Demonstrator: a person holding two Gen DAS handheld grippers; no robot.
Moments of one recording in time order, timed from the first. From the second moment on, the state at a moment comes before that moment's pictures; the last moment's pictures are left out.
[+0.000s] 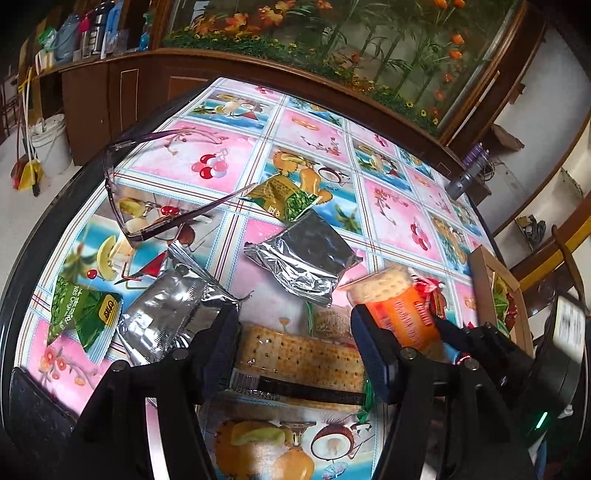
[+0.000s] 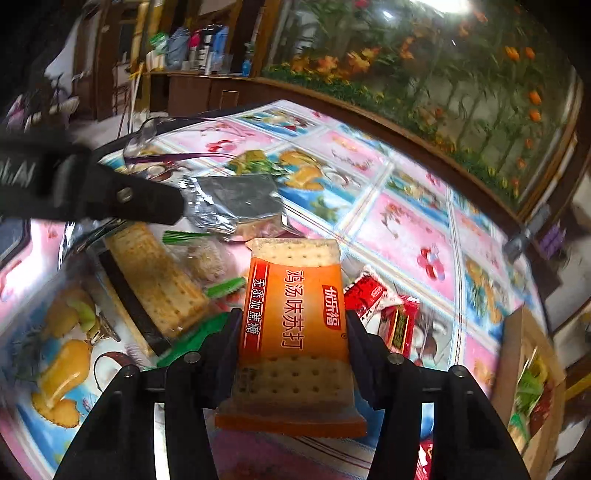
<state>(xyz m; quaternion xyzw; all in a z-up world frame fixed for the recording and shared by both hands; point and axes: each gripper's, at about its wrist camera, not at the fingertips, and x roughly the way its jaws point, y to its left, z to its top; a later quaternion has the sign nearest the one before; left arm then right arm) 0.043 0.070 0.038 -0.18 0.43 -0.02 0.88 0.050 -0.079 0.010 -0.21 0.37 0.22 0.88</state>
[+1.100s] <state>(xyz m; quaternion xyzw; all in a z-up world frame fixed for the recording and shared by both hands) 0.059 0.009 0.021 -0.03 0.44 -0.02 0.90 0.078 -0.162 0.031 0.04 0.43 0.22 0.87</state>
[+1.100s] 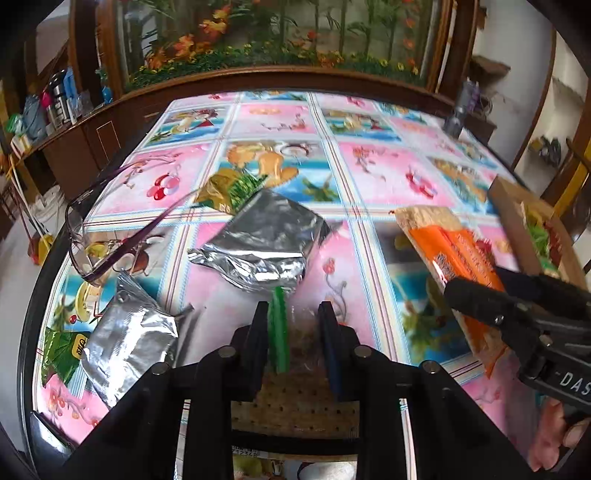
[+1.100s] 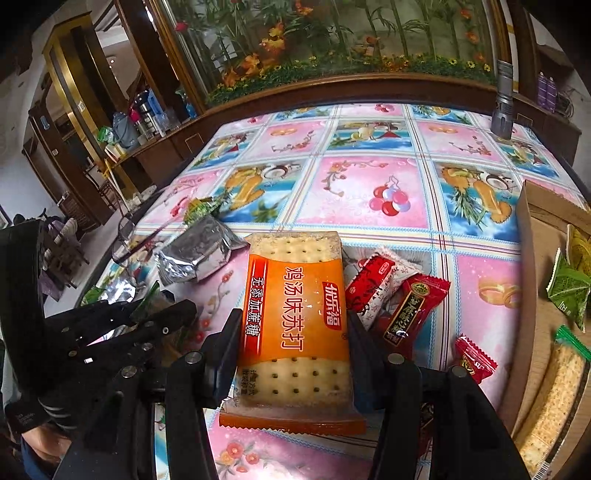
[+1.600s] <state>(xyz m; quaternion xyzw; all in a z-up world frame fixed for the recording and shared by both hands) 0.052 0.022 0.042 -0.08 0.39 -0.04 0.91 0.077 -0.167 0.041 0.05 0.41 0.22 0.88</state>
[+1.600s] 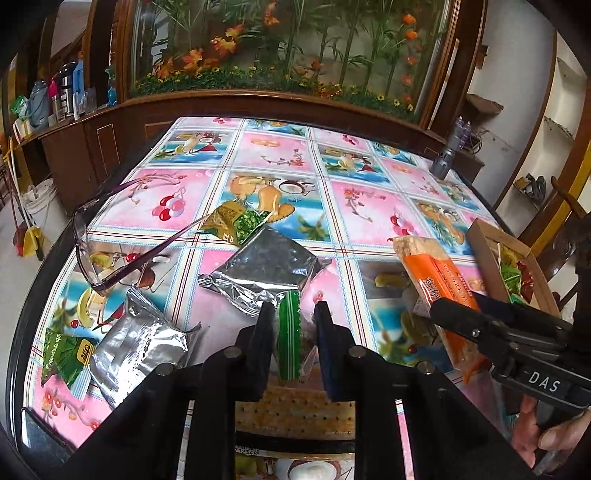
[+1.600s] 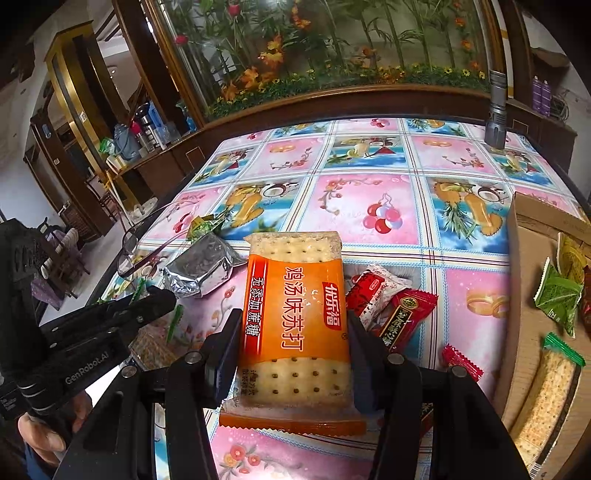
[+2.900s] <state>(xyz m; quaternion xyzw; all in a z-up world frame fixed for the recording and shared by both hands) 0.064 -0.247 0.067 -0.09 0.41 -0.32 0.85 0.088 -0.447 0.074 0.29 0.32 -0.02 0.90</state>
